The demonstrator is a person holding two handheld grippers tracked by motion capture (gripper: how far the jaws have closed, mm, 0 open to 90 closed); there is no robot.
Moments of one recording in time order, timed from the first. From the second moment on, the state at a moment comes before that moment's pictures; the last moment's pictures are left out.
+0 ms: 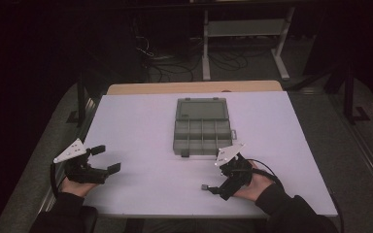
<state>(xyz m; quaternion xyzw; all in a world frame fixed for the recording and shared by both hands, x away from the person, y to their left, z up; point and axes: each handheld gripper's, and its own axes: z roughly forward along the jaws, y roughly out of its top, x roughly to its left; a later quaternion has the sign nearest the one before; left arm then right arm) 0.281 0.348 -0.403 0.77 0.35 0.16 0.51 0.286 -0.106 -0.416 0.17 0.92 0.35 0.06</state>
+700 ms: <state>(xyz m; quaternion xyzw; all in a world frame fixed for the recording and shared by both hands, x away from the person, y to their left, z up) 0.281 0.348 -0.403 0.77 0.35 0.16 0.51 0.283 -0.090 -0.424 0.14 0.93 0.32 0.05</state>
